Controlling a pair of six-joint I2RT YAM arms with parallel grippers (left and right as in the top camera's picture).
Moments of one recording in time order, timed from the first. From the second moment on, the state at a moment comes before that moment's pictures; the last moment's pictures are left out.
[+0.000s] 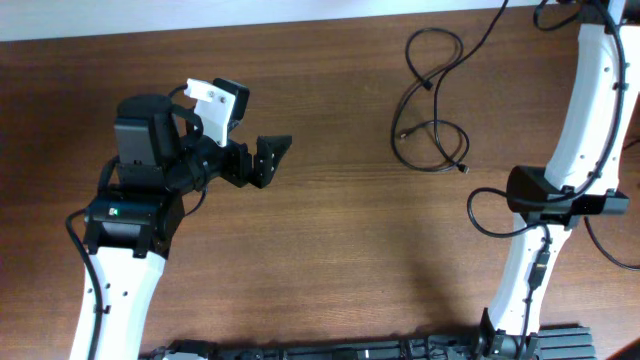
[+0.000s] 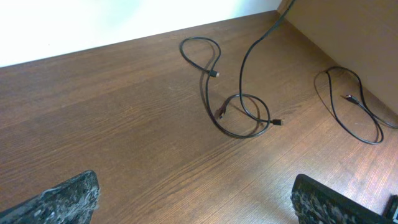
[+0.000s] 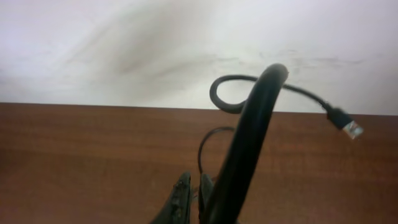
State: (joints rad) left arm -0.15 1.19 1.21 -0.61 0.56 0.06; right arm -0.14 2.34 3.06 -1.38 -0.31 -0.03
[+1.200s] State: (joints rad) left arm -0.15 1.19 1.21 -0.61 0.56 0.06; right arm -0.09 2.38 3.00 -0.66 -0.92 0.35
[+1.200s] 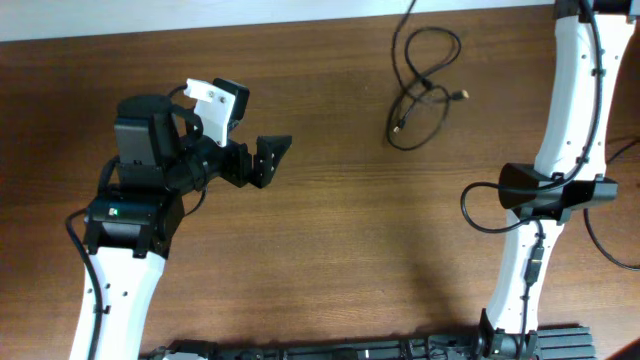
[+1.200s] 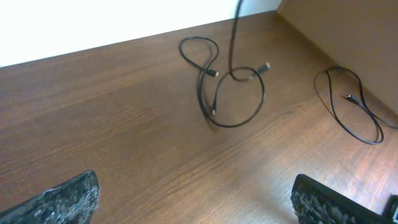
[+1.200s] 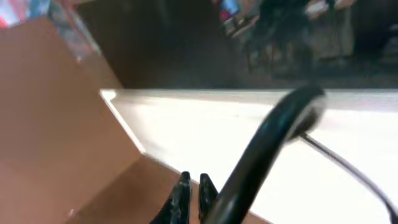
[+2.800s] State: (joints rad) left arm -0.15 1.19 1.21 -0.61 0.56 0.06; right arm -0.09 2.07 3.14 -0.44 -0.29 0.17
